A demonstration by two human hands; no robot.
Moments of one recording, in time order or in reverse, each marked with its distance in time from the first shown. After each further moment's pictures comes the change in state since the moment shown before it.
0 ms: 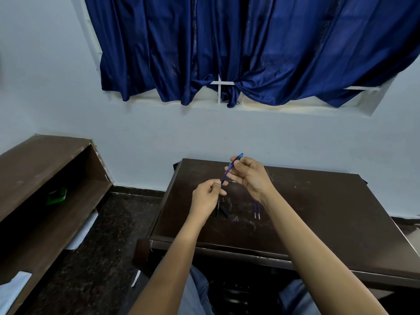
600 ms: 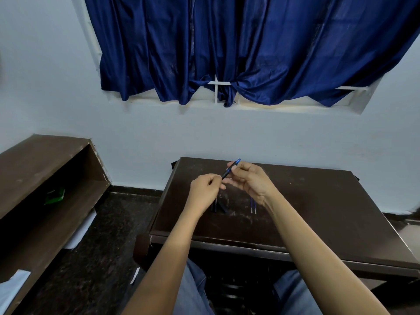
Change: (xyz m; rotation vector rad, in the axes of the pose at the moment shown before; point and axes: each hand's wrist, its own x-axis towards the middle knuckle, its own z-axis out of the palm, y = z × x) left_hand -0.023 0.028 -0.012 0.085 -0.018 0.063; right_hand -0.042 -0.006 -0.003 0.017 -0.097 0.055
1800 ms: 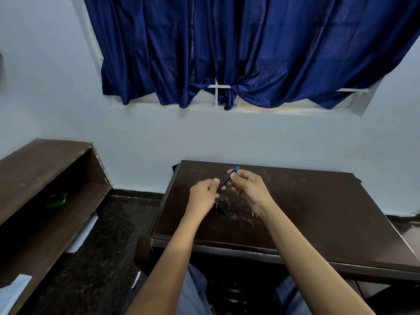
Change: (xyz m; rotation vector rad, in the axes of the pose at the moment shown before) left_hand 0.002 -0.008 0.001 0.062 0.008 -0.036; right_hand -0.003 0.017 0.006 -0.091 0.167 -0.011
